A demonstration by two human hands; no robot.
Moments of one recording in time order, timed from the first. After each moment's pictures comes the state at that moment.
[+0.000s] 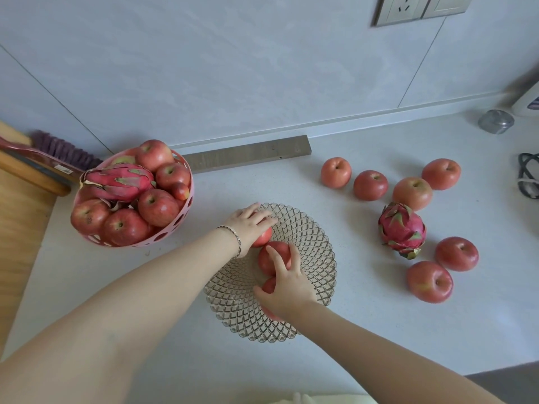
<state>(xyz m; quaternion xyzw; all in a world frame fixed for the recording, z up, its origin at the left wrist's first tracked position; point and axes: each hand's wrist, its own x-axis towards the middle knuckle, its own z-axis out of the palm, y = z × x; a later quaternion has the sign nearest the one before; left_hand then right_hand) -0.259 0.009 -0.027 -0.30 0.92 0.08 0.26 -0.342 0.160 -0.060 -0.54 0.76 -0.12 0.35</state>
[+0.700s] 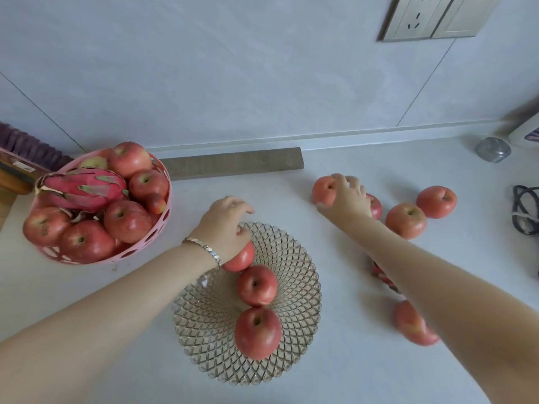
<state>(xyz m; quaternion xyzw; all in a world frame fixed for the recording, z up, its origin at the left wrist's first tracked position) -0.278 0.005 0.029 -0.49 0.83 0.26 -0.04 -0.525 0.022 -0.021 -0.49 0.85 -0.11 0.19</state>
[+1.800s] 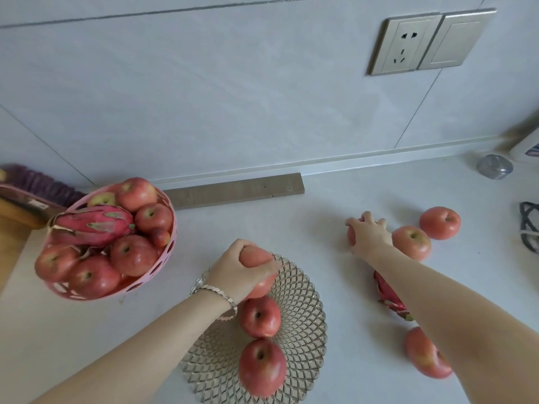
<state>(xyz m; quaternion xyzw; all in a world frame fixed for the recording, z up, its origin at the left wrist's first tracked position) -0.294 0.031 0.038 -0.60 0.61 0.49 -0.14 -0.574 0.036 -0.047 -0.51 0.84 0.05 0.20</state>
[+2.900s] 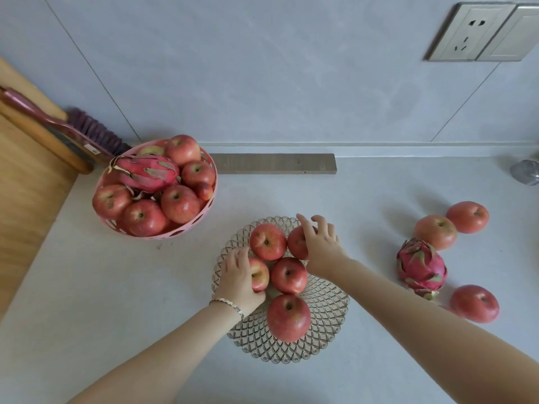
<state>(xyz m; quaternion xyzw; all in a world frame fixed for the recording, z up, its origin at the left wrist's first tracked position) -0.218 0.093 -0.053 -0.61 0.75 0.28 -0.04 -0.411 0.072 -0.035 -0.66 0.70 -0.02 0.25</state>
